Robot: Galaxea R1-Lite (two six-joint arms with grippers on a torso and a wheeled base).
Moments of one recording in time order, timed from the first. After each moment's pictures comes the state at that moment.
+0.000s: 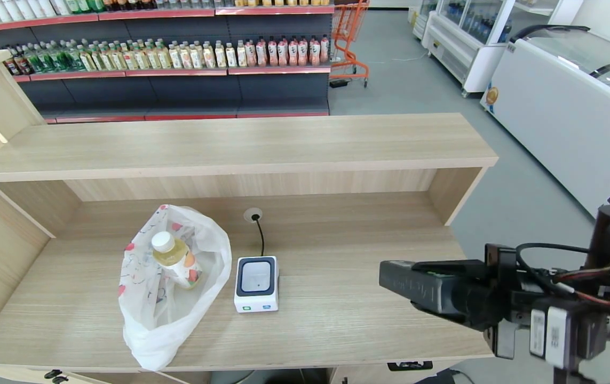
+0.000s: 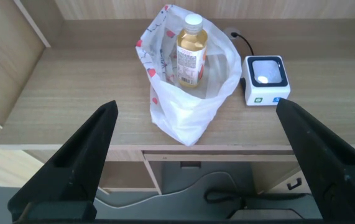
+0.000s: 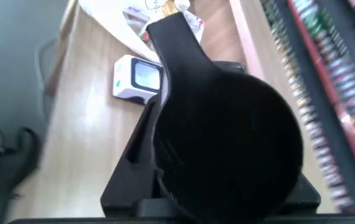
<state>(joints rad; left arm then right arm) 0.00 0.00 0.00 0.00 0.02 0.00 0.38 1.49 -0.40 -0.91 0.82 -1.15</state>
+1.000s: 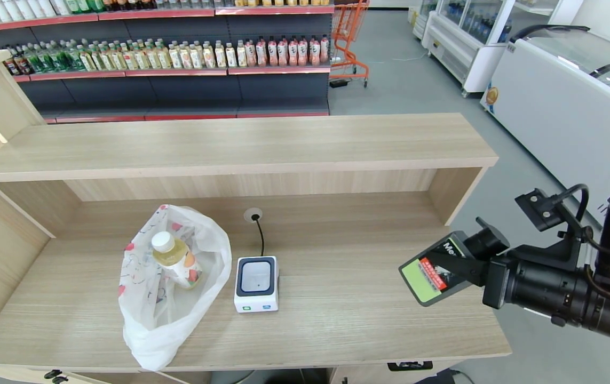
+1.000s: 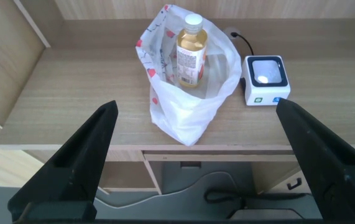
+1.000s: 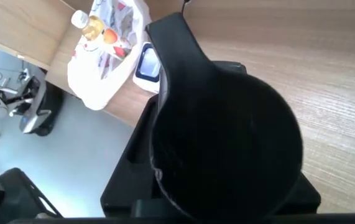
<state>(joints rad) 0.00 0.00 0.00 0.00 0.02 0.01 0.37 1.46 -0.42 -0.83 0.35 0.24</state>
